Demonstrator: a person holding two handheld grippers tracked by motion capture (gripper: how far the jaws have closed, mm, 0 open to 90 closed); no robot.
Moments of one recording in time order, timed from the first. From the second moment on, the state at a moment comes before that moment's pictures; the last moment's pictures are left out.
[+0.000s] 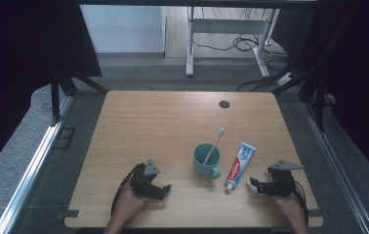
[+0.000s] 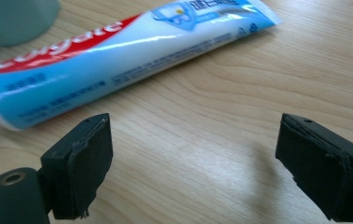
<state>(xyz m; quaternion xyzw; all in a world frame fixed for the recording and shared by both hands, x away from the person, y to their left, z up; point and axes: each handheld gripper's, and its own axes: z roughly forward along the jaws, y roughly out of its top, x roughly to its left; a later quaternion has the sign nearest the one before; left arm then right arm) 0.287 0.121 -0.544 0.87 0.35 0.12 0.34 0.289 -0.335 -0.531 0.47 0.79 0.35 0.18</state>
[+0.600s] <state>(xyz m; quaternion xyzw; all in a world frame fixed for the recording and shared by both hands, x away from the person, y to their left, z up) 0.286 0.121 -0.544 0.86 0.36 0.13 0.34 0.286 -0.328 -0.504 0.45 0.79 0.39 0.14</state>
